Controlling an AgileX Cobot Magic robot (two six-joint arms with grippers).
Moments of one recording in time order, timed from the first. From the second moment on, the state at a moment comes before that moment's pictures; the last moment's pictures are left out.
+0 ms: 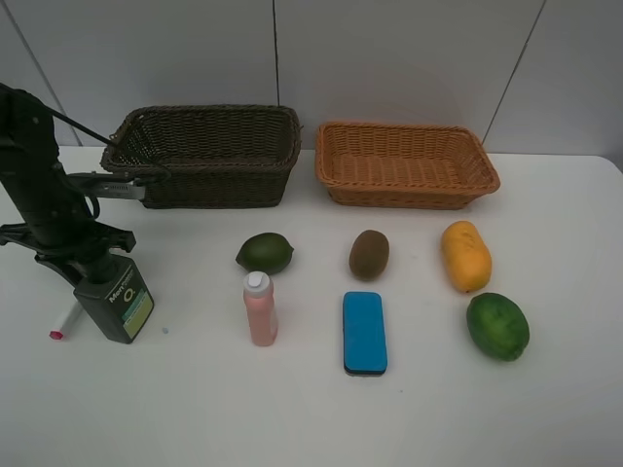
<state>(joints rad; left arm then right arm) -0.03 1.98 -1.07 0.01 0.72 0.06 -0.03 0.00 -0.51 0.00 1.07 -0.03</state>
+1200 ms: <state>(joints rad) -0.08 2.05 -1.85 -0.07 0.85 0.33 -0.03 0.00 -0.51 0.00 1.07 -0.03</state>
